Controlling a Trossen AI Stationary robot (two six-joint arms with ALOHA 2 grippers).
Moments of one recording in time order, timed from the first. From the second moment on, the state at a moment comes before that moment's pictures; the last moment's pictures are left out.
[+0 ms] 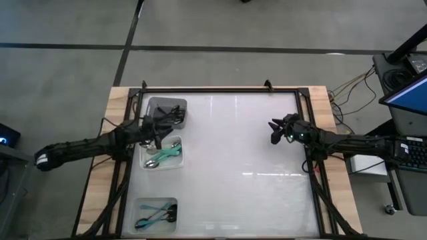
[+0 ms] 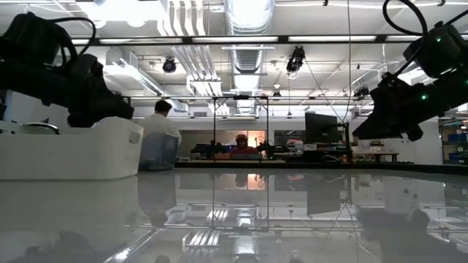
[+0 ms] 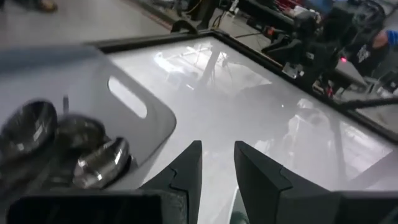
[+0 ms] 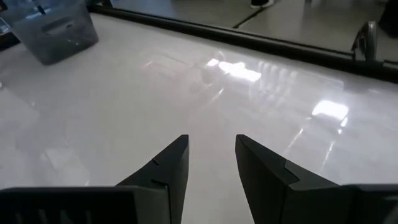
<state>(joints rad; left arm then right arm) 0.35 0.34 0.01 0.08 -0.04 -0.40 -0.33 0.56 0.01 0.13 0.37 0.35</state>
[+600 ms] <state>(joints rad) 0.35 0.36 0.07 0.09 0.05 -0.46 -0.33 0.56 0.01 0.12 0.37 0.33</state>
